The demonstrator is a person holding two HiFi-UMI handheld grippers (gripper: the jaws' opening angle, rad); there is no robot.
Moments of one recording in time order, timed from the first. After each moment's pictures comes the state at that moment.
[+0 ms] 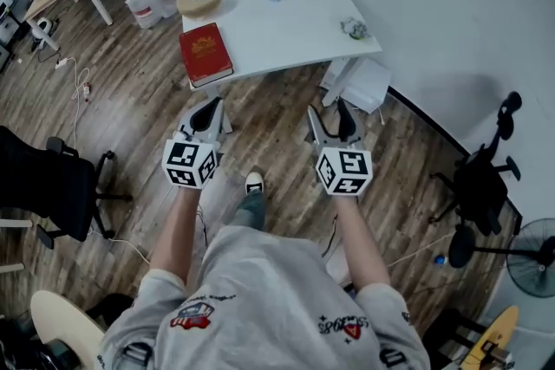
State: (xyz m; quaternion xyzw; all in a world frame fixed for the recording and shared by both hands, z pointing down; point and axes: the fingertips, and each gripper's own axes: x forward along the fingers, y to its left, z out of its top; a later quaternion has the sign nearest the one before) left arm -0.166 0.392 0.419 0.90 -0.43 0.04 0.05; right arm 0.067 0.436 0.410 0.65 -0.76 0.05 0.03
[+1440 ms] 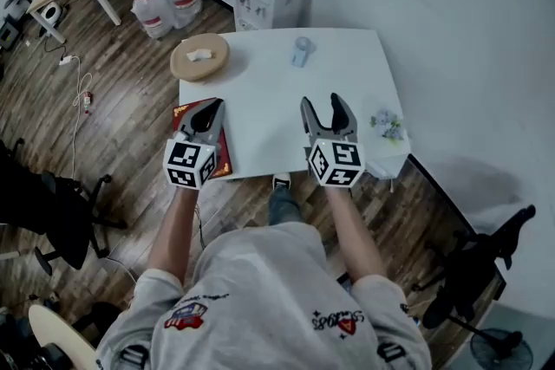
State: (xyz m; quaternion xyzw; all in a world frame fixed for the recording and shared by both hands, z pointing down) left arm -0.122 -0.074 0.451 0.87 -0.49 0.08 0.07; right arm 0.099 -0.088 0.446 0.59 -0.80 0.09 0.03
